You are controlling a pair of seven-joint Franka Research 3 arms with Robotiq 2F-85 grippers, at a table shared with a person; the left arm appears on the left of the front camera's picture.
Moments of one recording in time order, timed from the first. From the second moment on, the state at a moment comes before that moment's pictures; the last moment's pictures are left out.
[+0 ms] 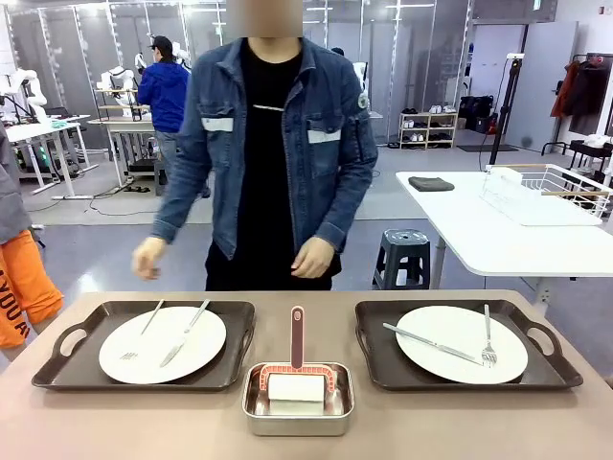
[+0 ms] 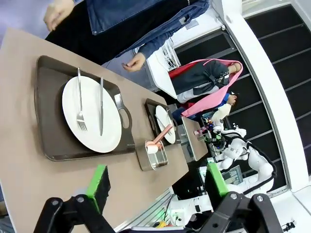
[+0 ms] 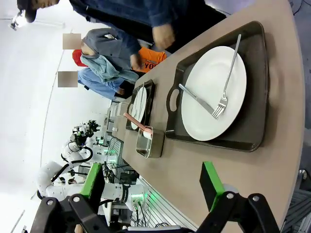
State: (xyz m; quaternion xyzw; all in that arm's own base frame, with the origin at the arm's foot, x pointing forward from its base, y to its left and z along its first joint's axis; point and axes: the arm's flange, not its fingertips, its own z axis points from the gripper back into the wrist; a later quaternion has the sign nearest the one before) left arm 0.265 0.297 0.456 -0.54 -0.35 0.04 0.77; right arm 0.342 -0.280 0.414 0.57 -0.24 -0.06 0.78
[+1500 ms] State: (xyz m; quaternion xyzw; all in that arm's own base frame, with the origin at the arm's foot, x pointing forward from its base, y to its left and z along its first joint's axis) left arm 0.264 0.298 0.456 -0.54 -0.35 0.04 0.77; right arm 0.342 -0.280 0.414 0.57 -0.24 -0.06 0.78
